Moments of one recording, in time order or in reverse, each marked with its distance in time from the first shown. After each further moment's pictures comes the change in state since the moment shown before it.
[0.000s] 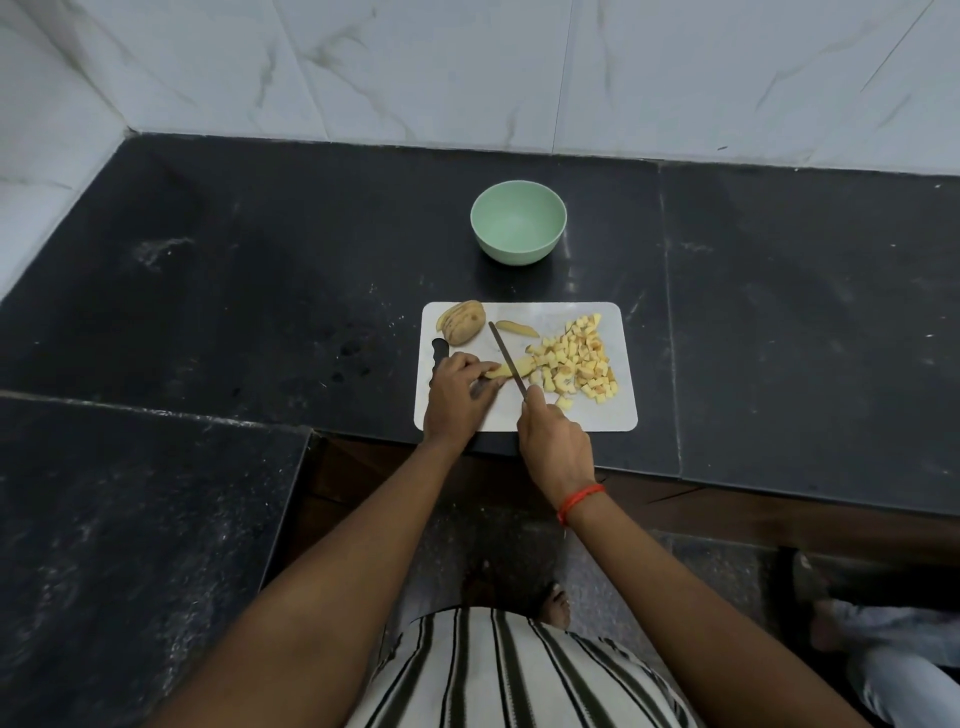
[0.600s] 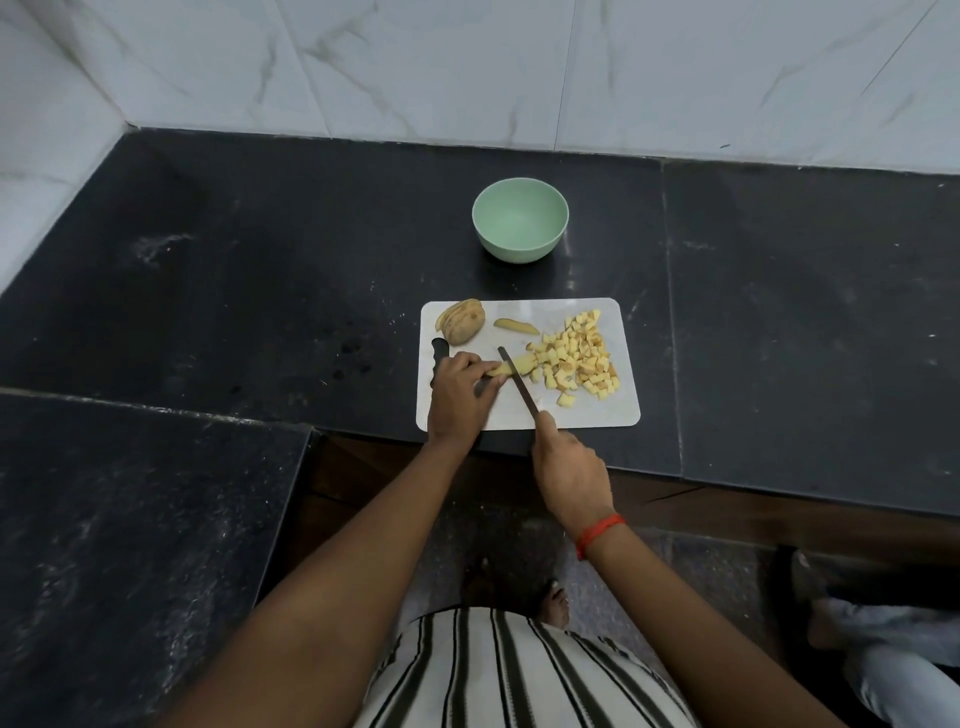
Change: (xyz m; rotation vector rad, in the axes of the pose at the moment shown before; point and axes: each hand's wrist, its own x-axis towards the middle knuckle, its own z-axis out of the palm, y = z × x) left_hand -0.005 0.006 0.002 0.034 0.035 -0.015; right_hand -0.032 0.016 -0.009 0.025 -0.162 0.009
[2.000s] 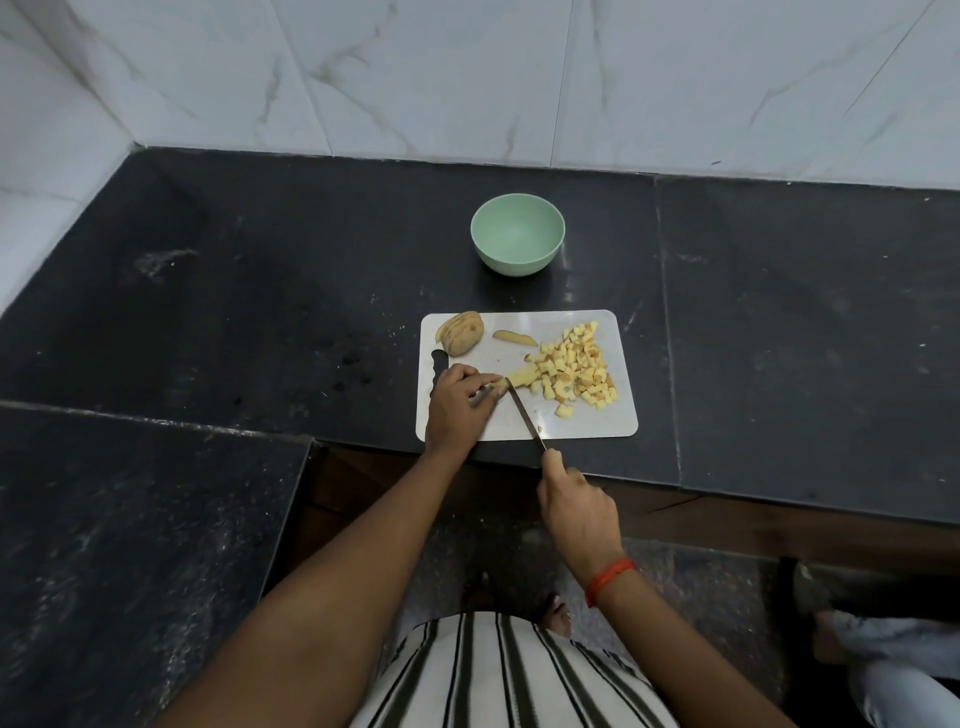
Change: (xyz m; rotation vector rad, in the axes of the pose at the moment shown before) left_hand 0.002 -0.002 -0.002 -0.090 -0.001 -0.019; right_hand -0.031 0.010 0.010 -0.117 0.039 -0.008
